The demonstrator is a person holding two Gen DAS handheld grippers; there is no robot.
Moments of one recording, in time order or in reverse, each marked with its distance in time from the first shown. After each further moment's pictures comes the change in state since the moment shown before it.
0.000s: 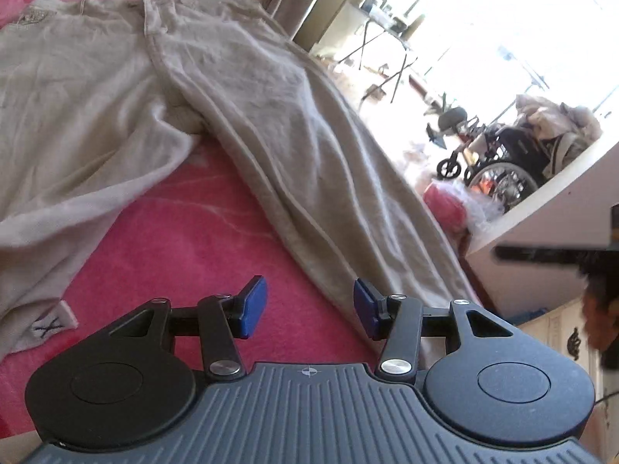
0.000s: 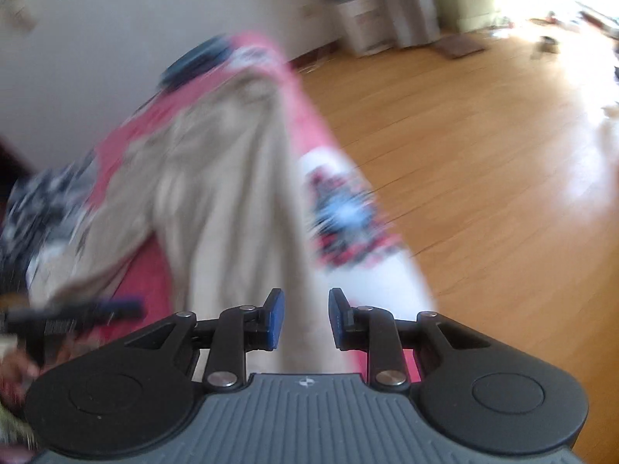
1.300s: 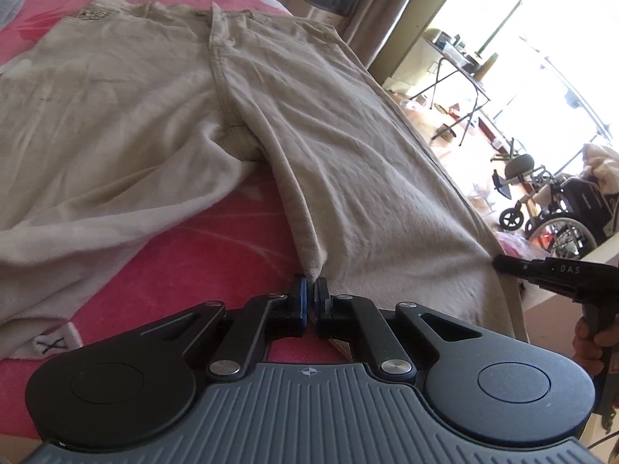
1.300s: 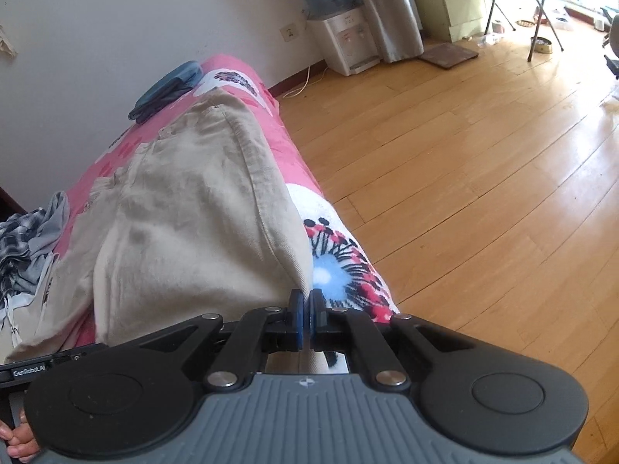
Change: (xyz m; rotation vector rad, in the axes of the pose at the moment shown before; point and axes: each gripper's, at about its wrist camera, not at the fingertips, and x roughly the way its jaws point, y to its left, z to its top) left arm 0.011 0.004 0.003 -0.117 -0.099 0.210; right arm 0.077 -0.046 0.033 0.095 -0.105 -0.024
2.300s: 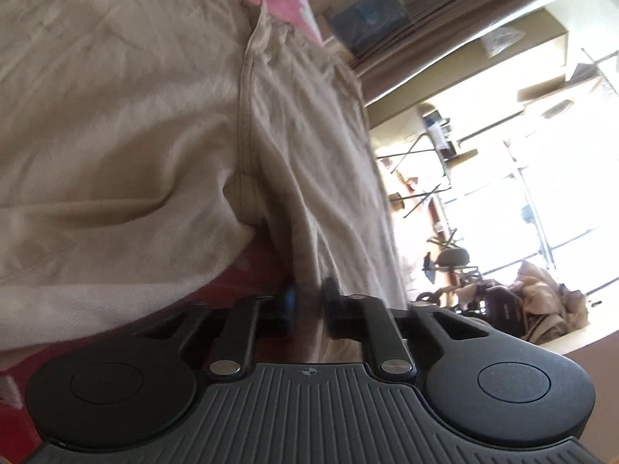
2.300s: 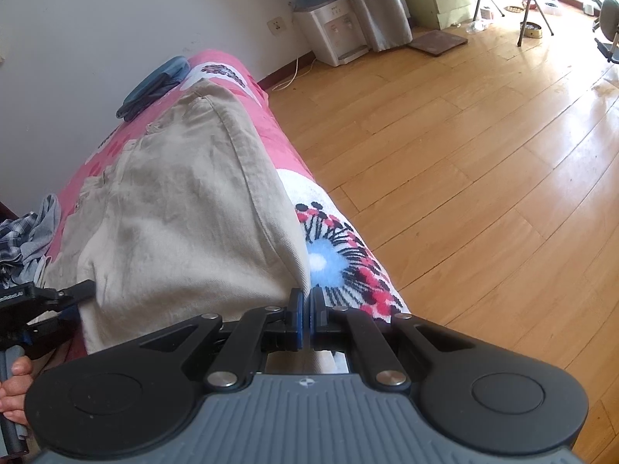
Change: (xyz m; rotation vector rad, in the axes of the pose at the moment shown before) left arm 0.020 0.054 0.025 -0.384 -0.068 -0.269; right arm 0.012 -0.002 -0.005 0.041 0.023 -0.010
